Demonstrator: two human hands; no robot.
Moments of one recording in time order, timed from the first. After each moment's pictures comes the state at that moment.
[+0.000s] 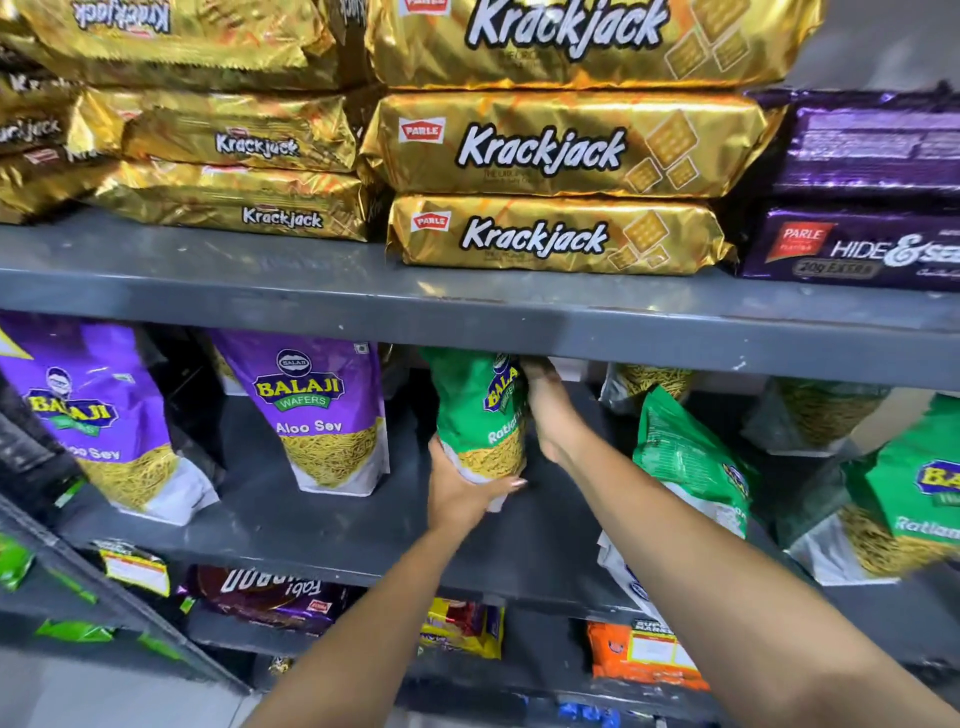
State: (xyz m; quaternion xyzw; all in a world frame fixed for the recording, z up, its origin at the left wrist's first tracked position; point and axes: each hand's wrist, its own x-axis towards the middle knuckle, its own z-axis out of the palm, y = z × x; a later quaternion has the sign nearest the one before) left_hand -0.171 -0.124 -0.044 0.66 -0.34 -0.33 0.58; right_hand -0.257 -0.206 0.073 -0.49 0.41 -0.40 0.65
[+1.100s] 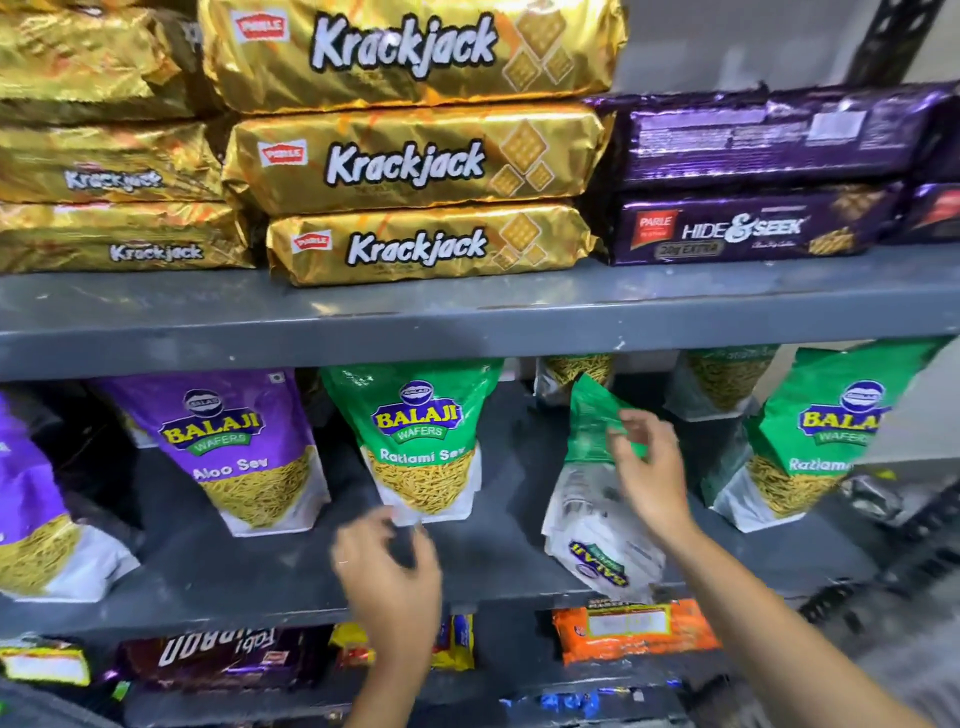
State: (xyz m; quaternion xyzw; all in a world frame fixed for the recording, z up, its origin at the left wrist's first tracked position) left_hand -0.212 -0.033 -0.019 0.73 -0.40 0.01 0.56; right_hand -0.436 -0.168 0.031 -0.58 0.60 -0.48 0.28
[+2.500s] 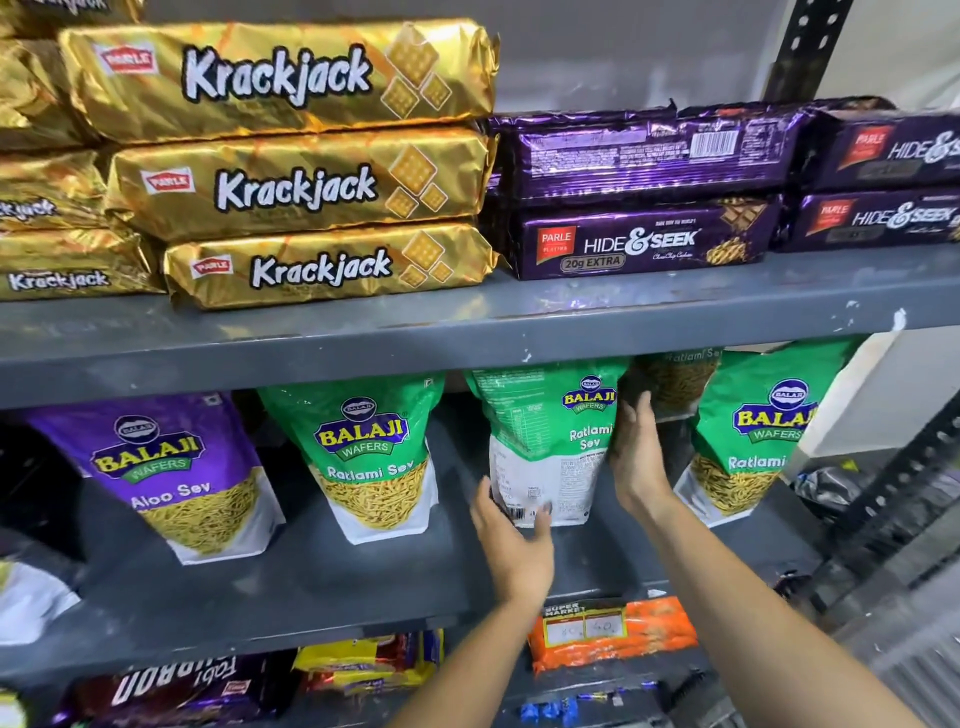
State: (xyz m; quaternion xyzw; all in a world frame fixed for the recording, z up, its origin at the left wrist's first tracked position) left_hand -0.363 -0.115 -0.030 0.68 -0.37 -0.31 0.55; right_hand -0.479 -0.213 0.032 -0.35 0.39 -0.58 0.62
